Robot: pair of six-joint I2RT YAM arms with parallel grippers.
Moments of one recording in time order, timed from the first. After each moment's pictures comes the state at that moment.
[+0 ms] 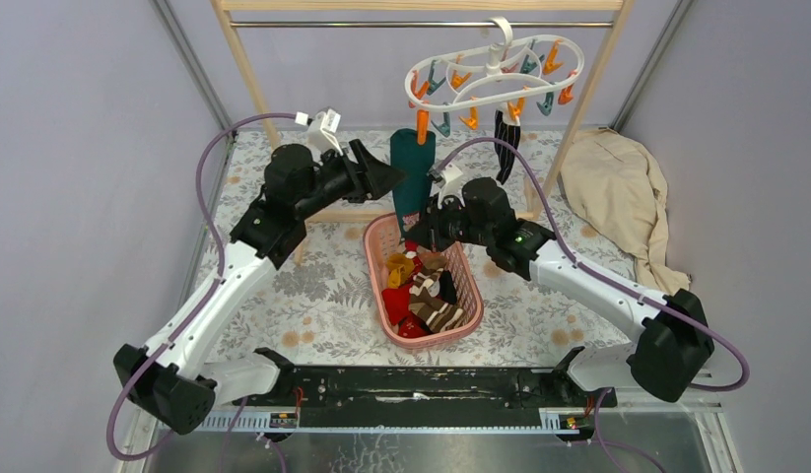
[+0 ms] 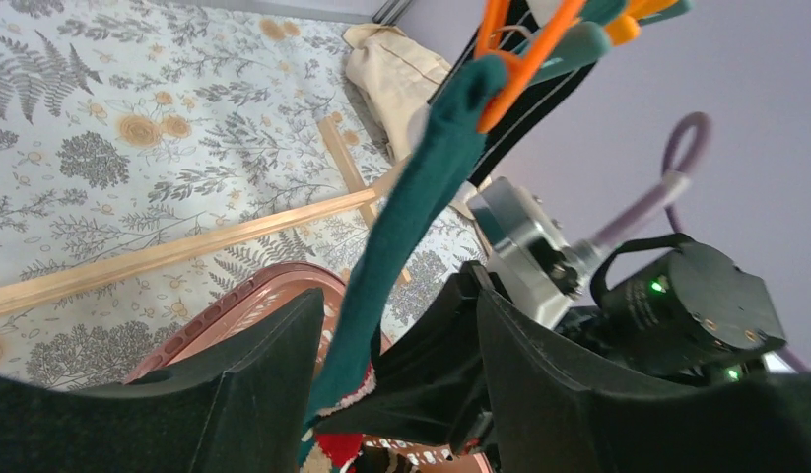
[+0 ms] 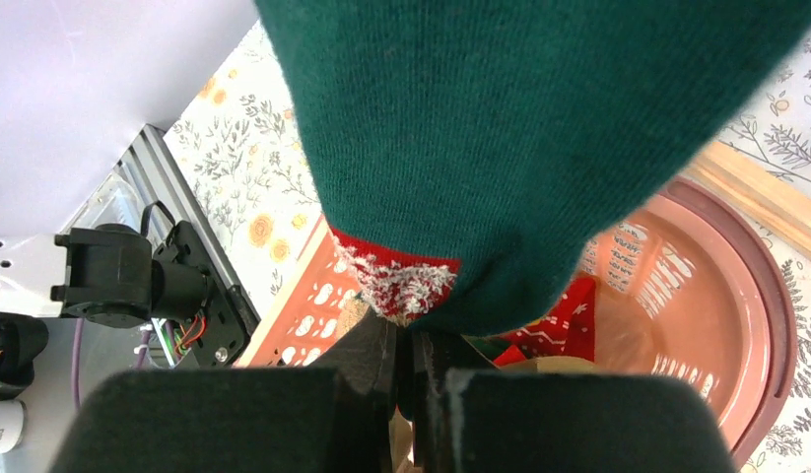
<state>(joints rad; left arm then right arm) -0.47 1.19 1.21 -0.18 0.31 -0.67 0.75 1.34 1.03 -0.10 -0.30 0.35</state>
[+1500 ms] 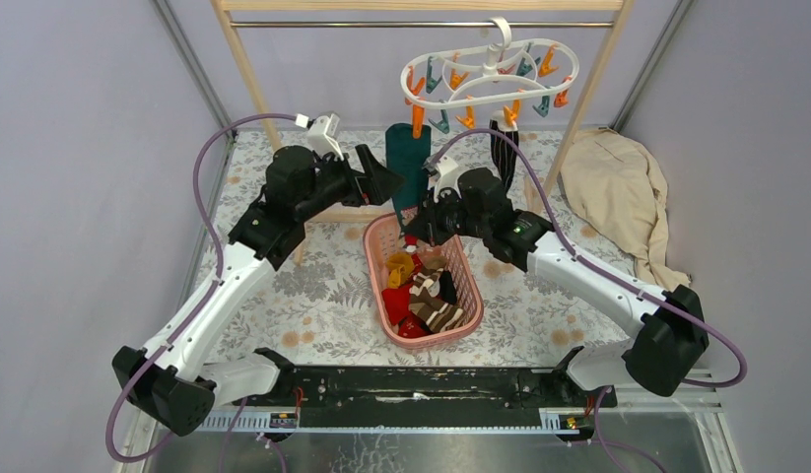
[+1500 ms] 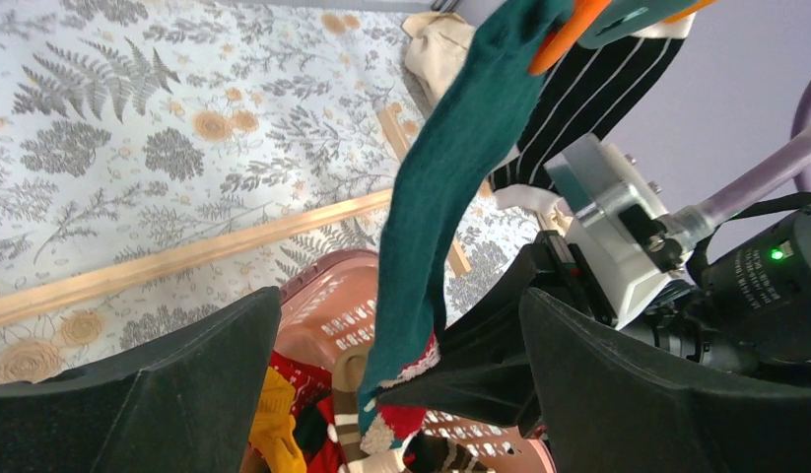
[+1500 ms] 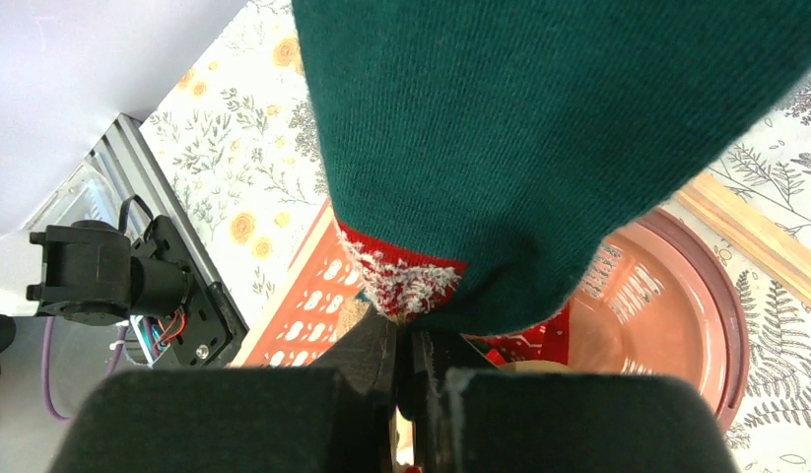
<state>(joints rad) -0.47 1.16 1.19 -0.25 0.25 -0.56 0.75 1.38 1.13 -0.21 -0.28 0.28</state>
